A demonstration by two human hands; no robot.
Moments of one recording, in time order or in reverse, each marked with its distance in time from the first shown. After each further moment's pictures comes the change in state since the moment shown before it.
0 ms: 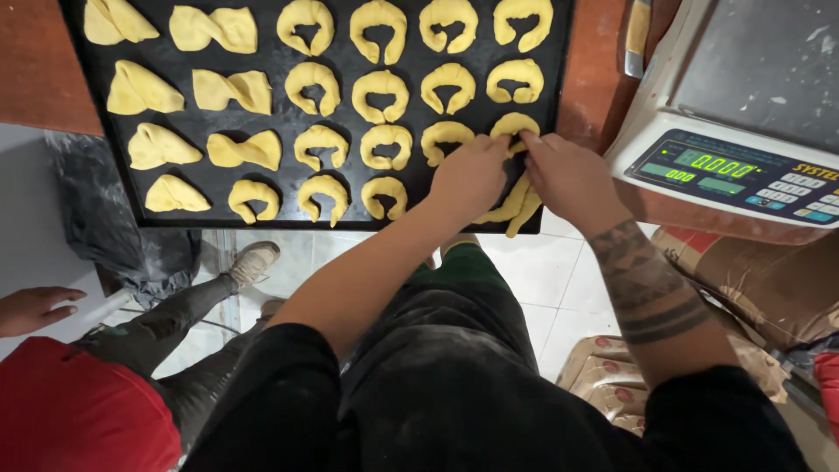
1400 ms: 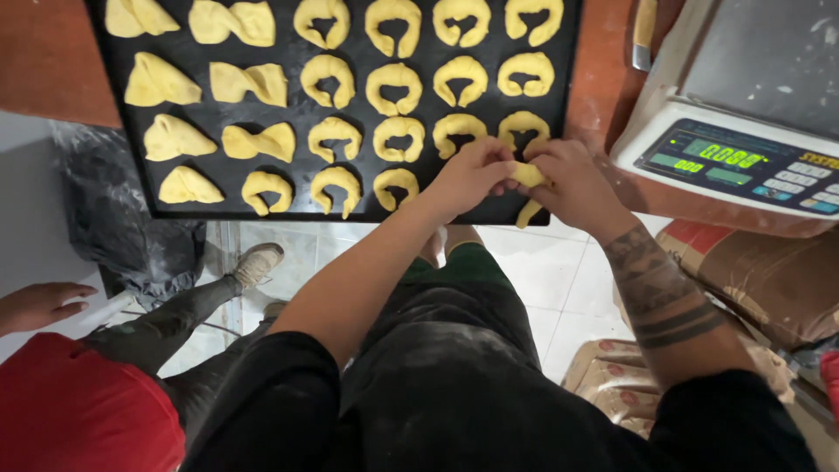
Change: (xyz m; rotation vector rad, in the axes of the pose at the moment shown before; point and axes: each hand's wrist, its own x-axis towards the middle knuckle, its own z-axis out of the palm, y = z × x) left_hand -0.018 0.015 -0.049 -1.081 -0.206 -0.542; right_hand -0.019 -0.003 0.014 0.435 0.055 -0.118
